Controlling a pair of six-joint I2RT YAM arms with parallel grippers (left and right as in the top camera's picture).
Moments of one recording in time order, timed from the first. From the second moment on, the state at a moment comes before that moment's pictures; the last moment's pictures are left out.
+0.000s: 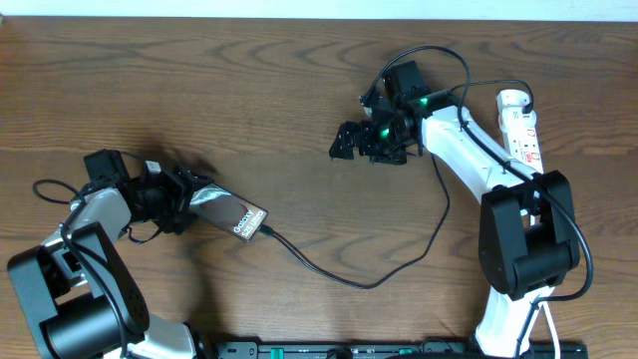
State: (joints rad) left arm 0.42 1.71 0.80 -0.49 0.69 -0.57; right arm 0.34 2.00 1.47 -0.74 -0.52 0.33
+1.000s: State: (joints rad) left arm 0.43 1.61 0.84 -0.61 0.35 -0.55; right arm 0.34 2.00 1.47 -0.75 -0.52 0.33
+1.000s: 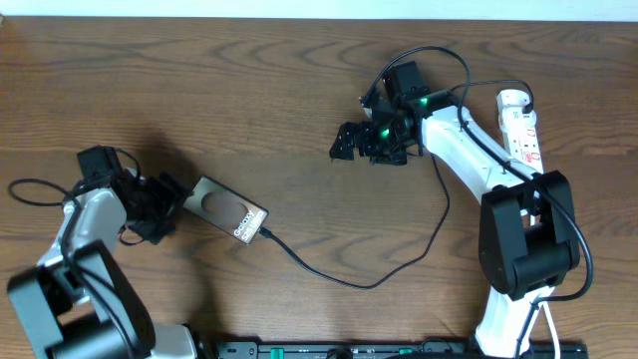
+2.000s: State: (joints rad) left arm 0.10 1.09 1.05 -0.66 0.17 -0.38; right arm 0.03 1.88 2.29 -1.38 0.38 0.30
